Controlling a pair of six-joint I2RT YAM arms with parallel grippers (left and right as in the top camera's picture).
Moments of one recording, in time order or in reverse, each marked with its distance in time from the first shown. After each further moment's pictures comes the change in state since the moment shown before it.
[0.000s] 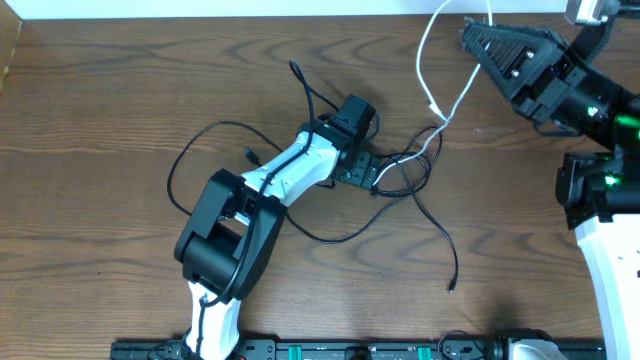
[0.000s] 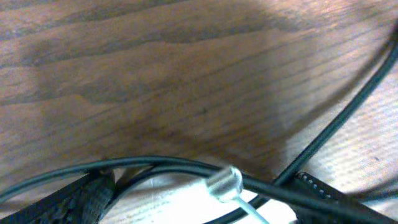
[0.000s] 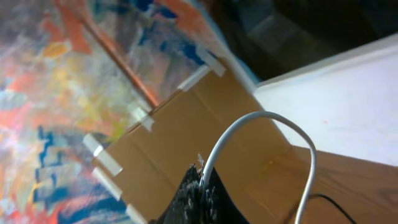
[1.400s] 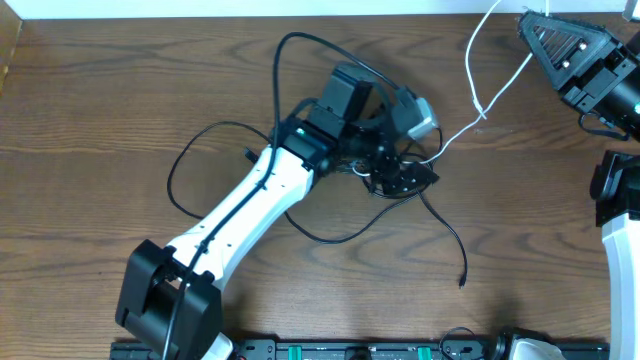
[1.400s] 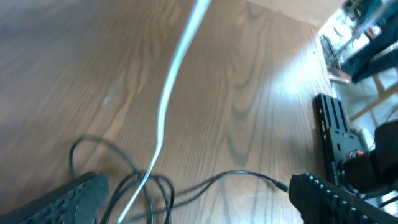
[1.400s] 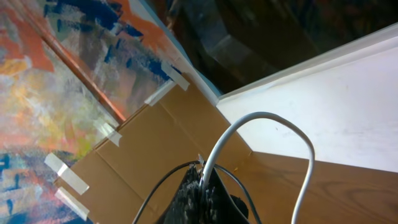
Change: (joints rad) left arm -0.043 -0.335 0.000 0.216 0.729 0.529; right arm -0.194 0.000 0.000 -0.037 -0.065 -0.011
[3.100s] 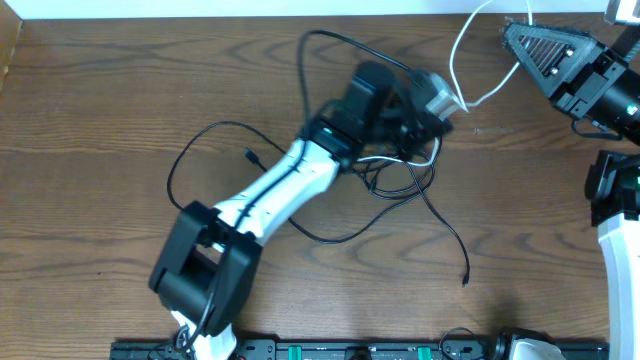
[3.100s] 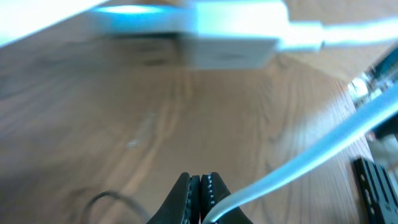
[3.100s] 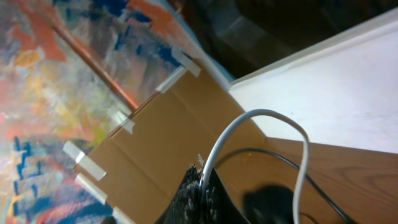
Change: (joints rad) left arm 0.013 0.159 -0.002 0.432 -0.063 -0.315; right arm 0.018 0.000 0.000 0.007 -0.052 0.048
